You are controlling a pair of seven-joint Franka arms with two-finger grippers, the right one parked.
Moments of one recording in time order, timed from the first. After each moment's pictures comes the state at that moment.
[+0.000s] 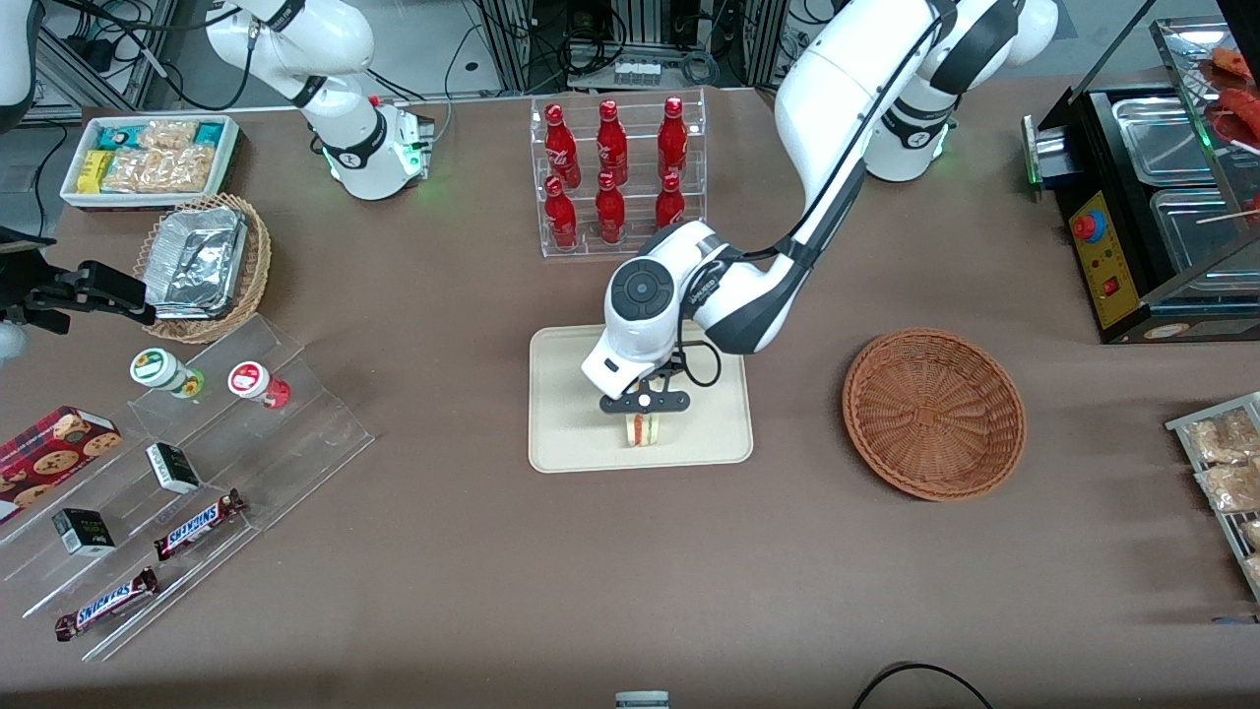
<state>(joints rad) -0.64 0.75 -0.18 -1.41 0.07 2.12 -0.85</state>
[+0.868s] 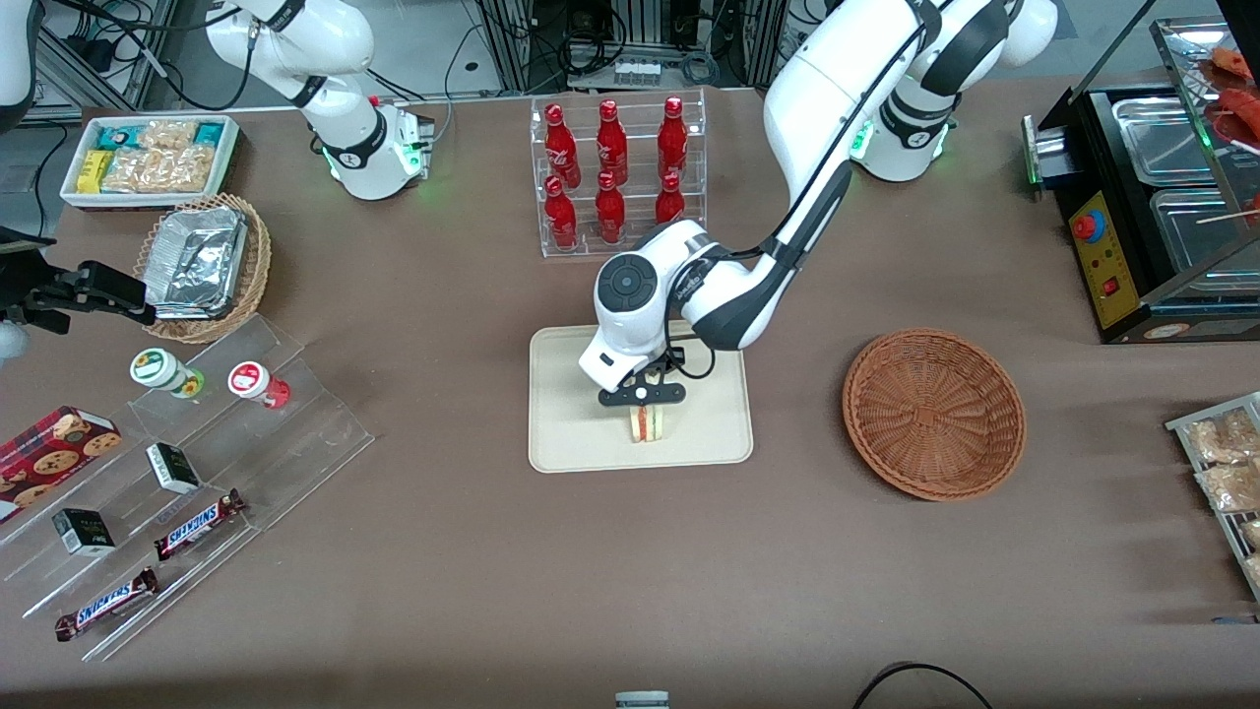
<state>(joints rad) -0.67 0.76 -0.18 -1.45 0.13 2.14 -0.92</state>
